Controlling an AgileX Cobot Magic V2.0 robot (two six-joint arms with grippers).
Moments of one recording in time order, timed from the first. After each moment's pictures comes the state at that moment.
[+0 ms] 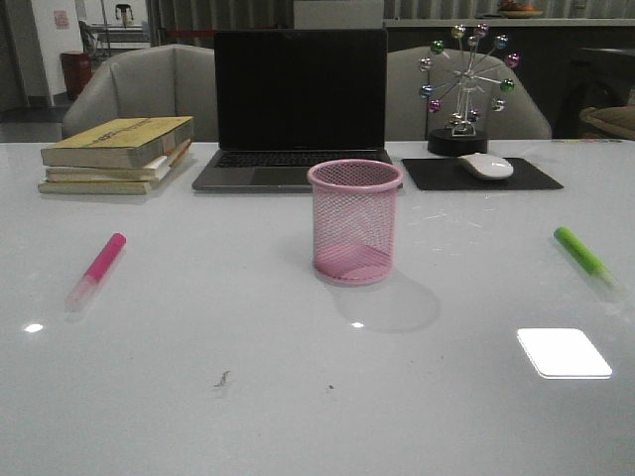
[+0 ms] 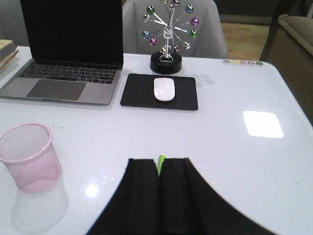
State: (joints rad) left arm -0.05 0.75 -0.79 0.01 0.40 -0.01; right arm 0.03 0.65 -0.71 0.00 0.42 0.03
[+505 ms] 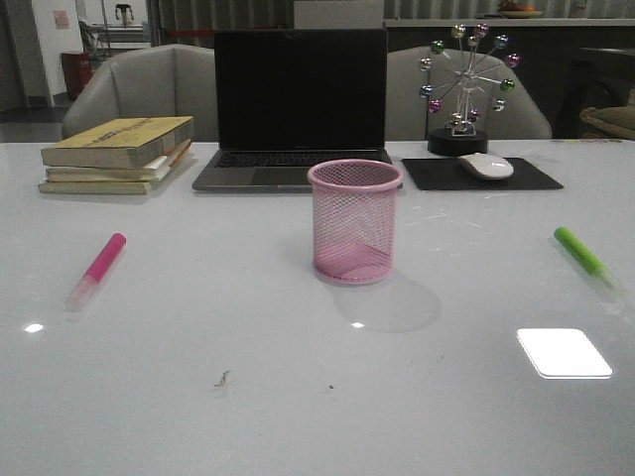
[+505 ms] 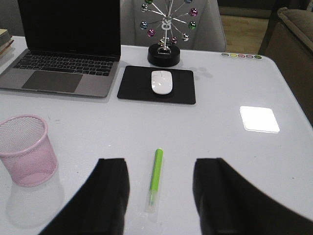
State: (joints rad) left arm -0.05 0.80 -0.79 0.00 0.41 -0.01; right arm 0.03 0.66 -0.71 -0.01 0.44 0.03
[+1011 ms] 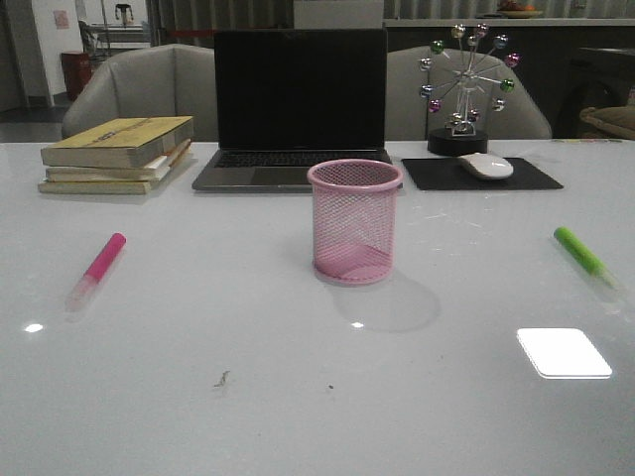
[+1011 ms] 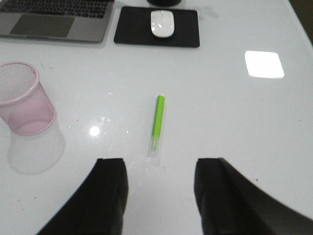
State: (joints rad) left arm -0.05 0.85 -0.79 0.00 0.41 -0.01; right arm 0.03 0.75 -0.77 -0.01 0.64 0.06
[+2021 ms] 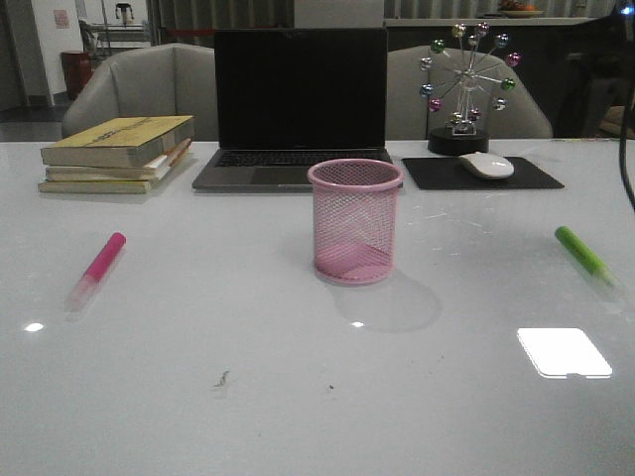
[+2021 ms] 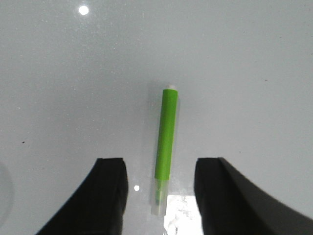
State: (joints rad) left arm -0.05 0.92 -0.79 -0.02 0.41 -0.01; right arm 0.03 1.77 -1.44 -0.01 0.81 0.08
